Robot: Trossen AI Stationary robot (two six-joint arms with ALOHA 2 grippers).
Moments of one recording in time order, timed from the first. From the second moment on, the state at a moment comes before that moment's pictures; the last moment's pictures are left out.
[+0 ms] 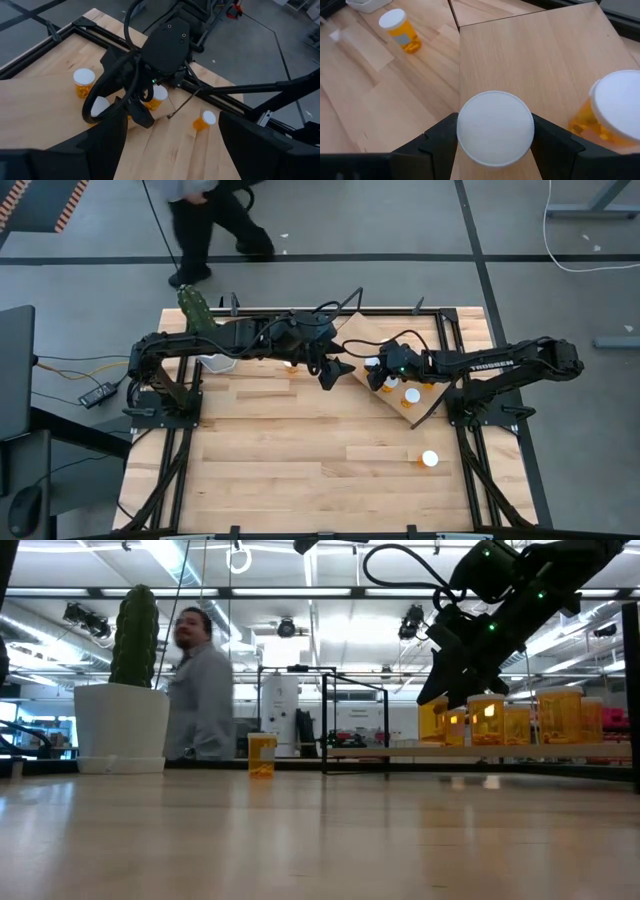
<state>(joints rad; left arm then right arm) 0.05 1.70 1.81 -0.59 -0.05 -0.46 -0.16 1.18 0.56 -0.11 0.37 0.59</state>
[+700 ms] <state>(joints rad) 0.05 1.70 1.81 -0.62 -0.05 -0.46 -0.16 1.18 0.58 -0.12 0.36 0.62</state>
